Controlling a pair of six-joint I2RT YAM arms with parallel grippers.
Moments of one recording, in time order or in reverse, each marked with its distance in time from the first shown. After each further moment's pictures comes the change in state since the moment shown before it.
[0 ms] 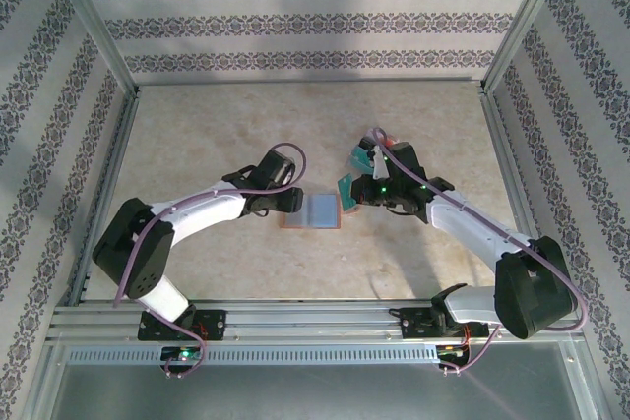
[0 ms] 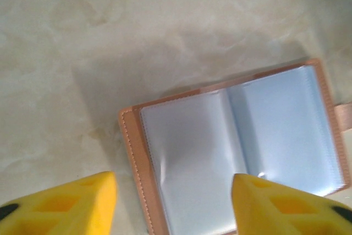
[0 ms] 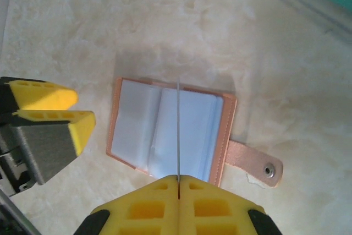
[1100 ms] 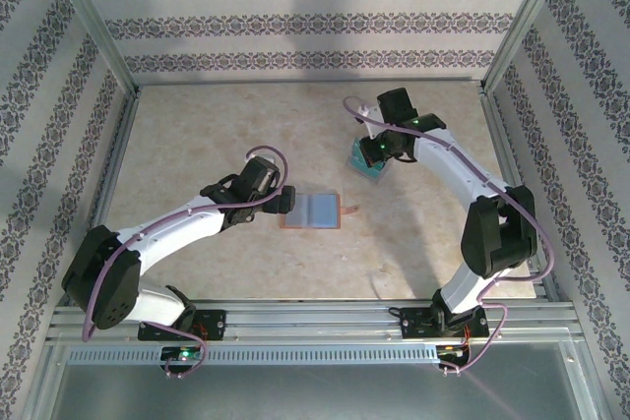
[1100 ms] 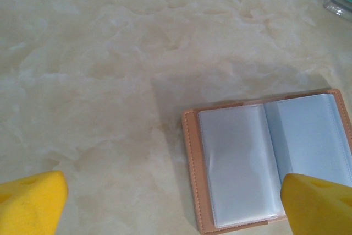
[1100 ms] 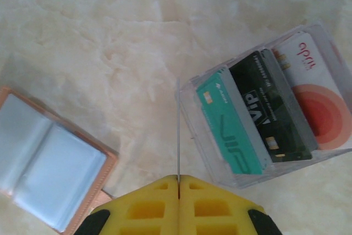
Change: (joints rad) left arm 0.000 -0.196 -0.119 0.001 -0.169 -0.036; right arm -0.111 0.367 0.566 -0.402 0.190 -0.635
